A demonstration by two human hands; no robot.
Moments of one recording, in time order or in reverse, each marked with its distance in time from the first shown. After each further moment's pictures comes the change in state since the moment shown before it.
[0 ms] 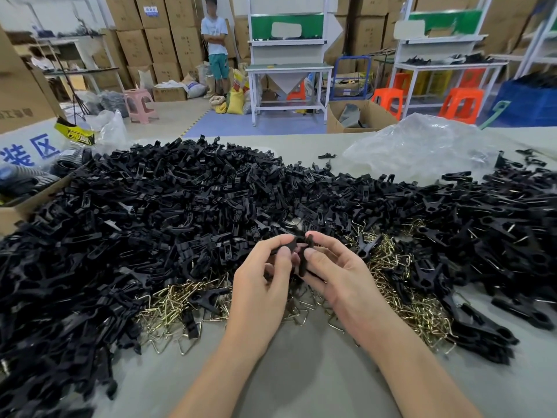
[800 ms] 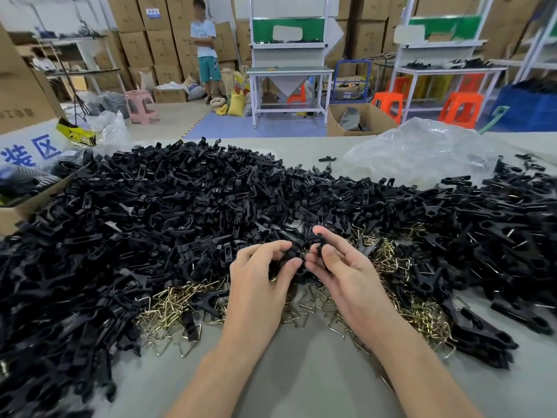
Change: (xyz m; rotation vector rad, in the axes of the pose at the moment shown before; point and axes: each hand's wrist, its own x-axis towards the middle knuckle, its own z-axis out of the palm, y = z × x) left_hand 0.004 -0.010 -0.004 0.271 -0.013 0.038; right_hand 0.005 -0.003 -0.007 -0.046 -0.001 -0.105
